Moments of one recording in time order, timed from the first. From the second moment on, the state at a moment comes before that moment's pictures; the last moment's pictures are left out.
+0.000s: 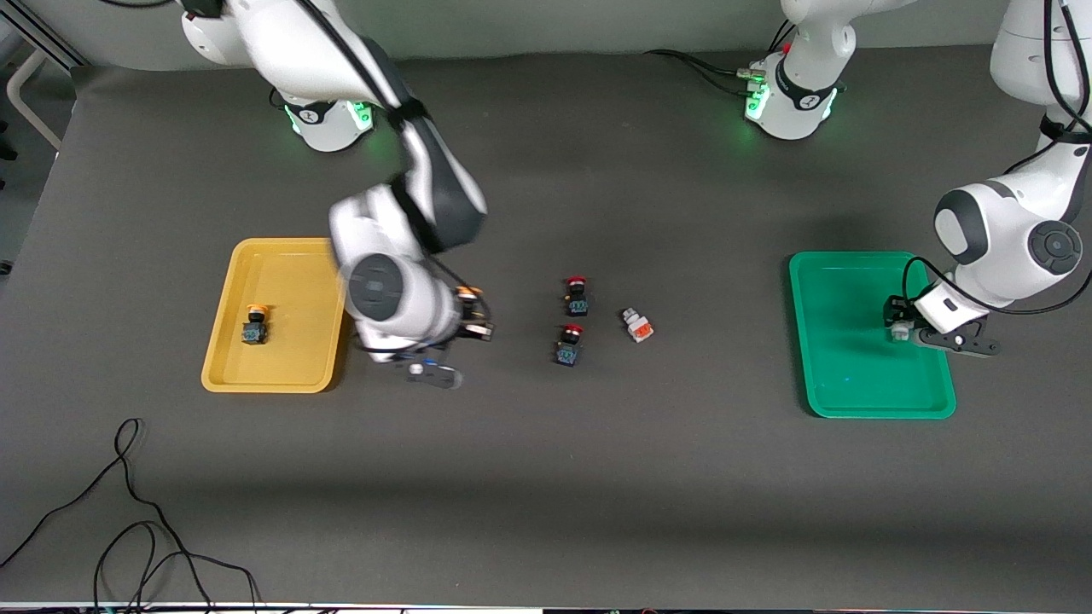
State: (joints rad) left arm 0.21 0.36 0.04 -2.26 -0.01 2.61 0.47; right arm 0.85 0.58 -0.50 -1.44 0.39 1.78 0.53
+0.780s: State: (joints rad) left arm -0.02 0.35 -0.07 -2.18 -0.02 2.54 -0.07; right arm 0.82 0.49 -0.88 -1.94 0.39 2.03 -0.22
